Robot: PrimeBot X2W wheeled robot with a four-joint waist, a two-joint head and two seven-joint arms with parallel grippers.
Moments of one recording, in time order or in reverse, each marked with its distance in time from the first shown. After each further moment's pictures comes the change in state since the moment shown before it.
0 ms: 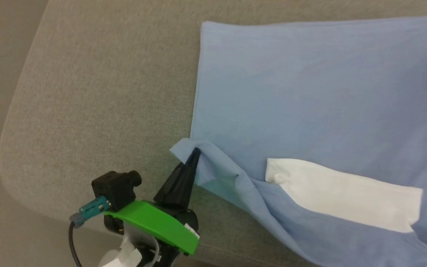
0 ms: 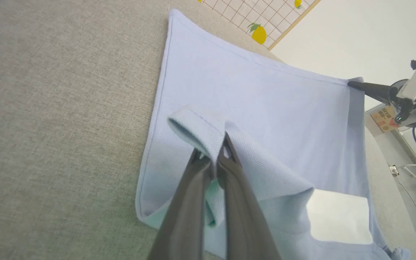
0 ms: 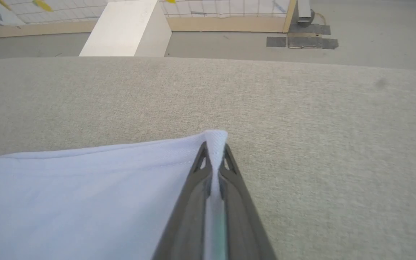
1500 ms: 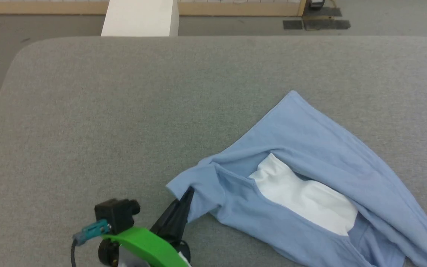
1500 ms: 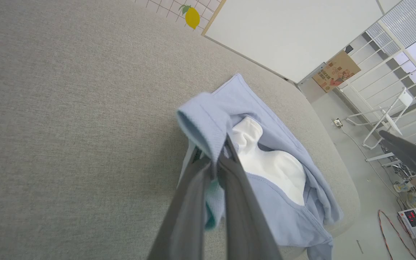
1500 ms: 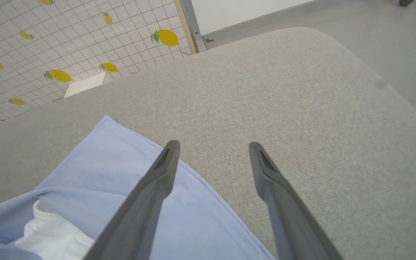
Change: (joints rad) left arm 0.135 0.073 -0.006 -0.003 -0.044 0.040 0.063; right arm 0.757 0.202 -0.173 -0.506 0.144 0.000 -0.164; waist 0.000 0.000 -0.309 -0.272
